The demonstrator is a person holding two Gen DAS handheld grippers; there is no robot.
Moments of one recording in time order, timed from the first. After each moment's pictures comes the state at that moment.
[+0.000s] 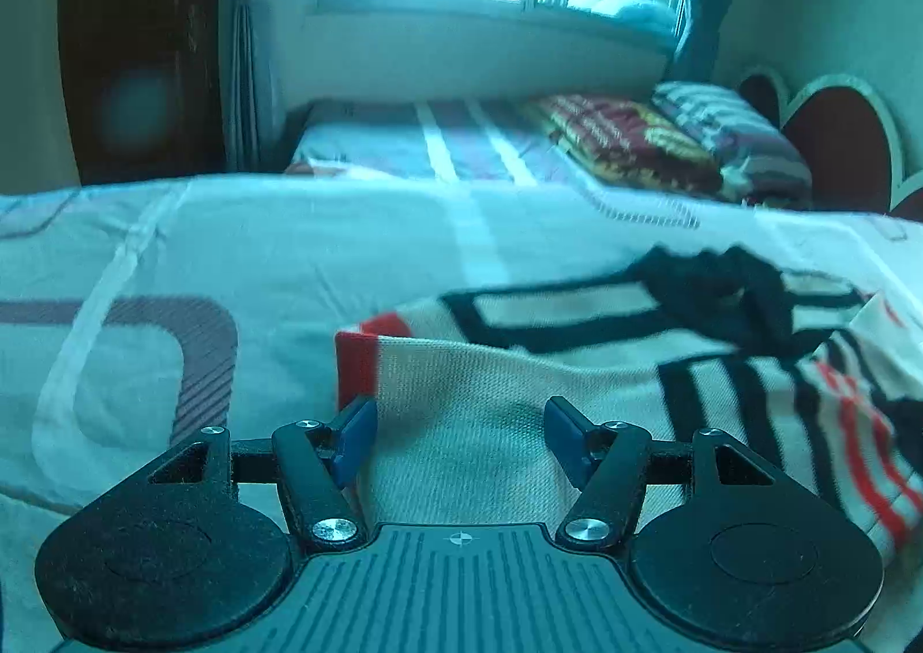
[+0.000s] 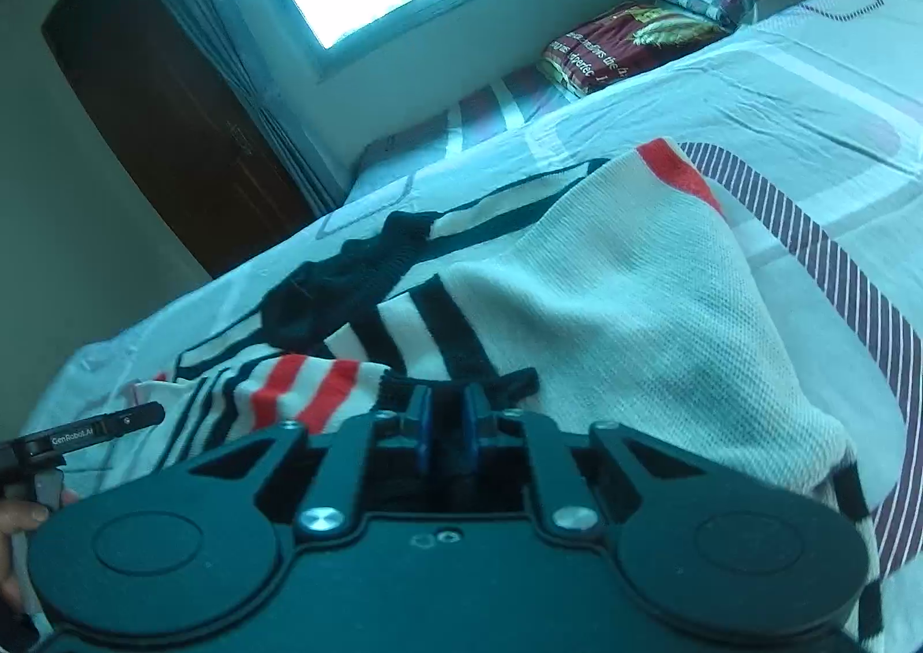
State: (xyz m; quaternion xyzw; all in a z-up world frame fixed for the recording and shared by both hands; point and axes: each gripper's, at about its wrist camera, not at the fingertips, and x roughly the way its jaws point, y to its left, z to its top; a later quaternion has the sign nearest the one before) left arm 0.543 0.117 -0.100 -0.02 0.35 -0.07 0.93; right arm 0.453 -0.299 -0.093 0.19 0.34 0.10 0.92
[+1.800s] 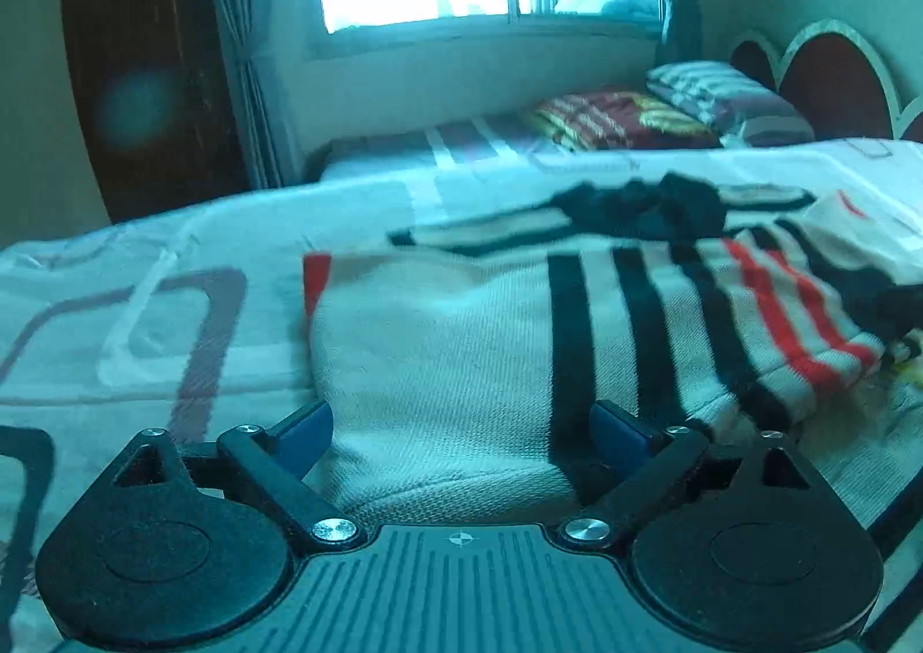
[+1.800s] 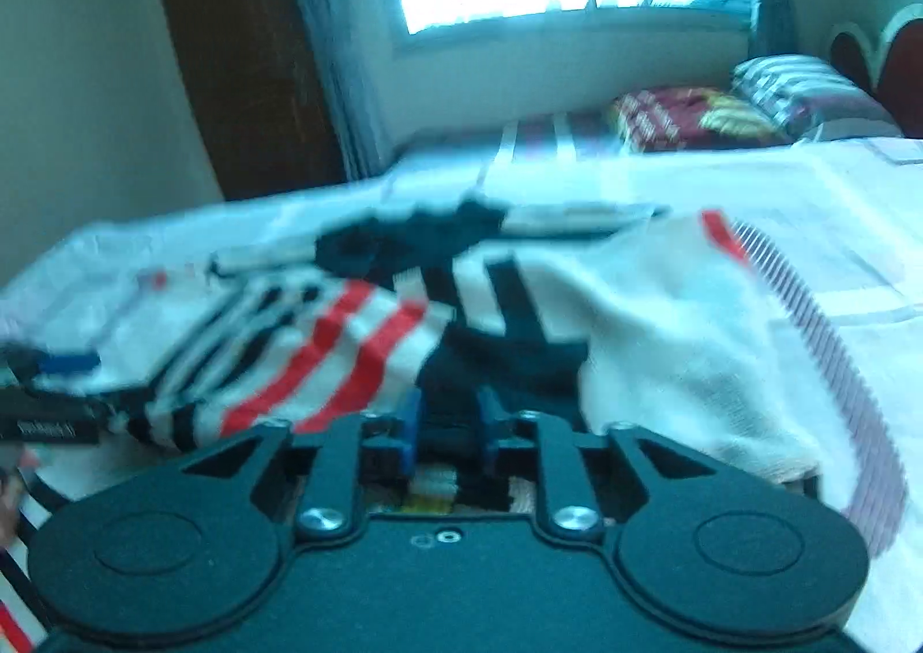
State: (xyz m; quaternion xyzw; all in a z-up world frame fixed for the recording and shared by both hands) left arm 0.440 0.064 -0.100 0.06 0.30 -0.04 0.95; right arm 0.406 -0.269 -0.076 0.06 0.30 0.13 0.94
